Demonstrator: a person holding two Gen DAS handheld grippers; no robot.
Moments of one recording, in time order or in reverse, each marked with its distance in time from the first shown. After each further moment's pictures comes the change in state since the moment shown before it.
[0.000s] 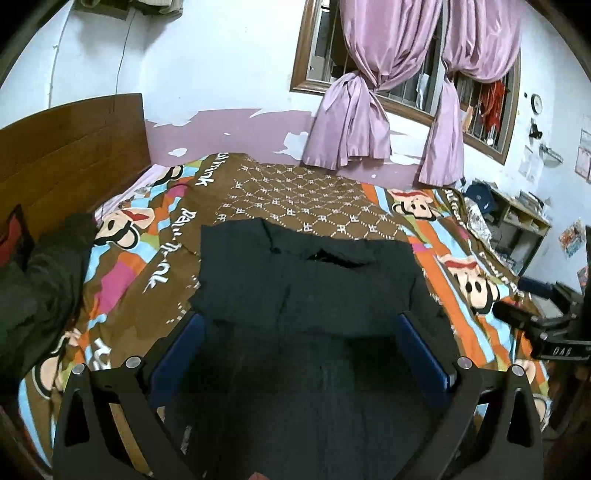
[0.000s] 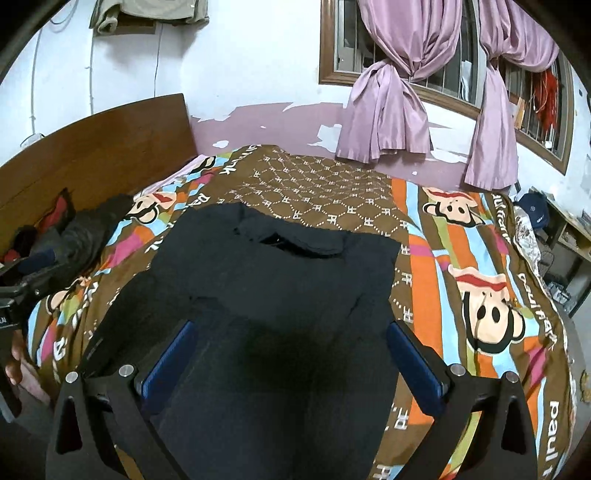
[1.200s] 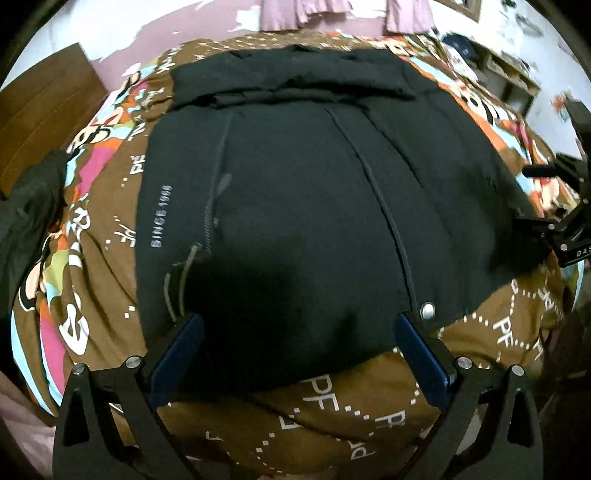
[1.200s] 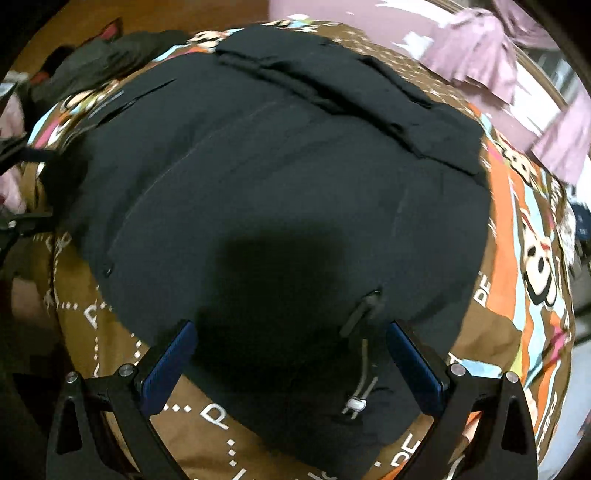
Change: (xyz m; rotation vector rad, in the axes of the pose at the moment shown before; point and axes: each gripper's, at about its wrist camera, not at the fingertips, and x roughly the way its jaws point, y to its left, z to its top) left arm 0.031 0.033 -0.222 0.275 0.471 -0.012; right arm 0.068 0.055 -0.200 -0.340 0.413 0.074
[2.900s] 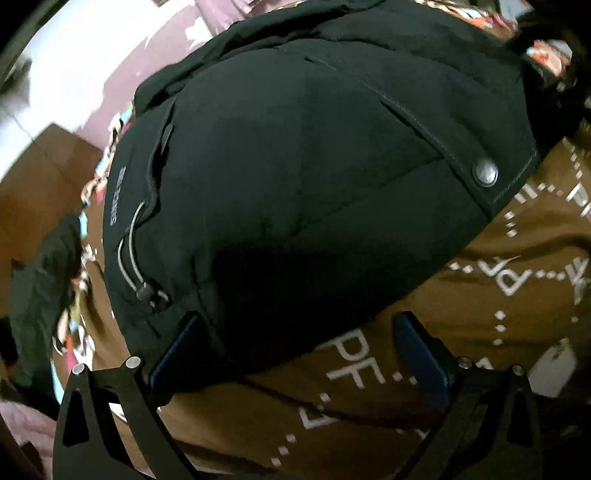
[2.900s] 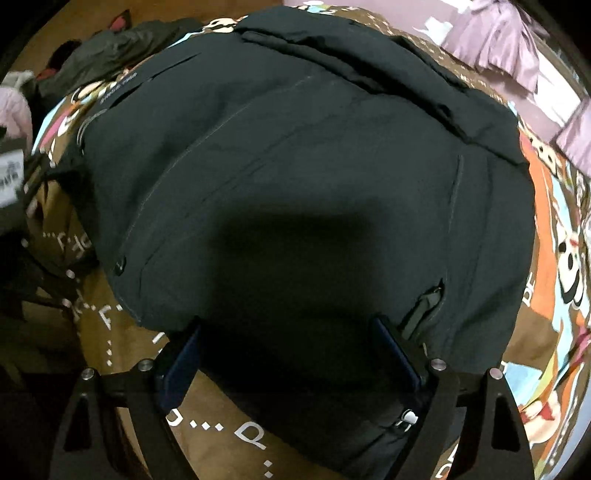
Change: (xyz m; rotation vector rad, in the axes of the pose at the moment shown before) left arm 0.082 -0.027 -0.059 0.320 0.038 0.259; right arm 0.030 0.015 0.009 0.041 0.052 0.101
